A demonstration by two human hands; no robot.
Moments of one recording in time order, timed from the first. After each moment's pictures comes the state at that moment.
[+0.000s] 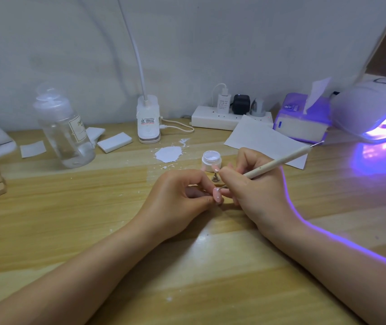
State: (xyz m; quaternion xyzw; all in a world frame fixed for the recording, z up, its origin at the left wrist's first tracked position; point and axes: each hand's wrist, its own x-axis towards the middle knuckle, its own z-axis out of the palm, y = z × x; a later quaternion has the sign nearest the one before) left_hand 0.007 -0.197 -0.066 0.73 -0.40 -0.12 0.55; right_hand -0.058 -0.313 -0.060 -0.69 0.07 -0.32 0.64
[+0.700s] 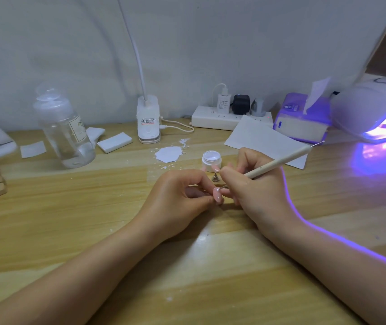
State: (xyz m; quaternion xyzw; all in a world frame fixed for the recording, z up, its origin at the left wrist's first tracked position) left_hand 0.006 -0.197 -0.065 0.73 -0.40 -0.13 0.54; right_hand -0.058 -0.312 -0.059 -0.68 0.08 -0.33 0.65
